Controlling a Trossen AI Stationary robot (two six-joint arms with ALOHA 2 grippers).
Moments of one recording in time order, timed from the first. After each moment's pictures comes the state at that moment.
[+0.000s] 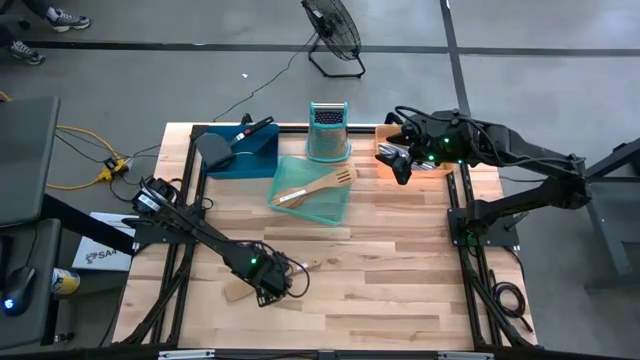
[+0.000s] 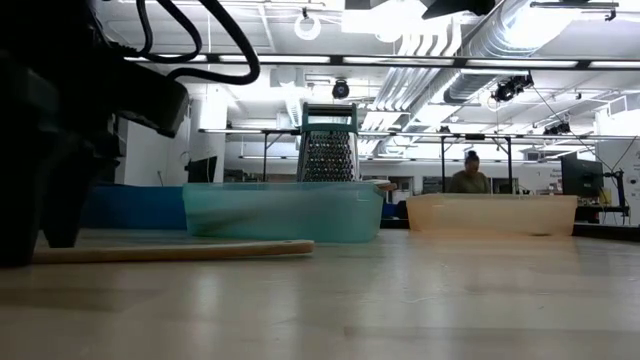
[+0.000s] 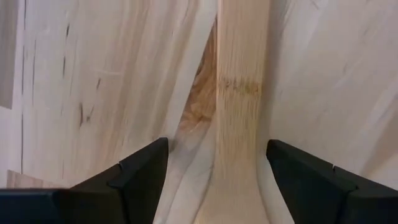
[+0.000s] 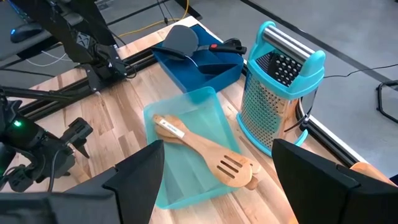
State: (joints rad) left arm -0.54 1.81 1.11 -0.76 -0.07 -0.88; right arm -0.19 1.14 1.41 -0.82 0.18 0.34
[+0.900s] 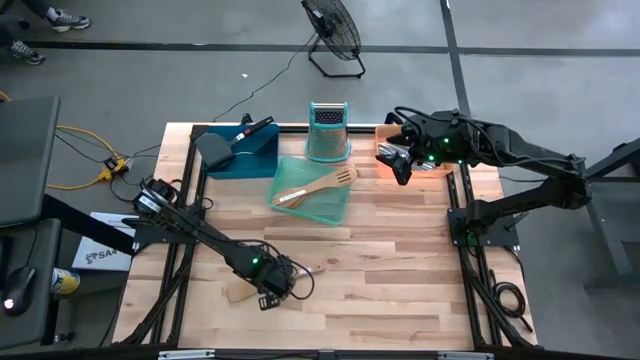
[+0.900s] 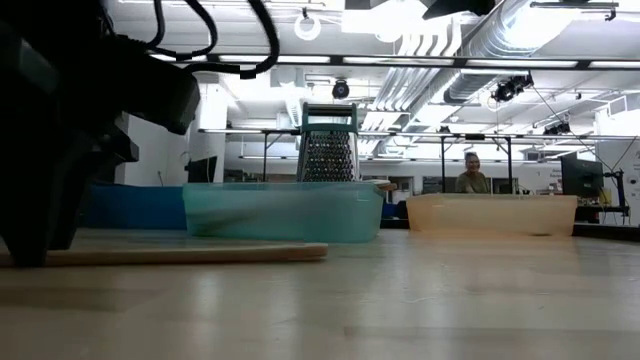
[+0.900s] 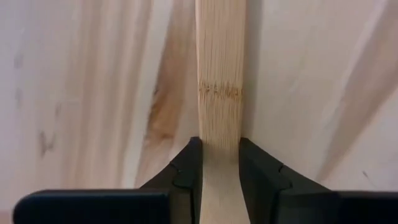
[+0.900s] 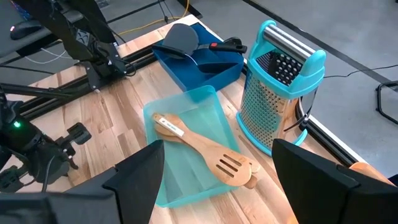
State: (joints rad) left arm -0.54 1.87 1.10 -0.69 0.02 -0.82; right arm -0.19 1.14 1.41 -0.82 0.18 0.33
